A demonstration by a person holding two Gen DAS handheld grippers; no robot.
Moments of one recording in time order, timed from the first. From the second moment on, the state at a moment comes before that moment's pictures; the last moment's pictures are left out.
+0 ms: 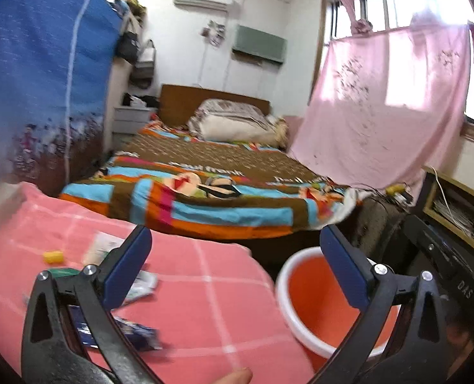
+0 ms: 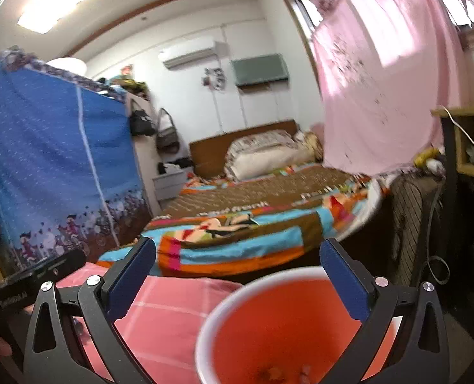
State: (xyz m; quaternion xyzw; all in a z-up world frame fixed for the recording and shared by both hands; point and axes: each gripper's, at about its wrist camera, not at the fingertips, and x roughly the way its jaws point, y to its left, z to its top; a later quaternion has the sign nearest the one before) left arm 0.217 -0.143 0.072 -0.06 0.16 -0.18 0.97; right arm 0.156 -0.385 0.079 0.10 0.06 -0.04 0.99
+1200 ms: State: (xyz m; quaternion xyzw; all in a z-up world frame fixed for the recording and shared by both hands) left arm 0.233 0.025 0.007 -0.12 0.29 -0.06 0.95; right arm 0.240 -0.213 0.033 -0.05 0.20 0.08 0.98
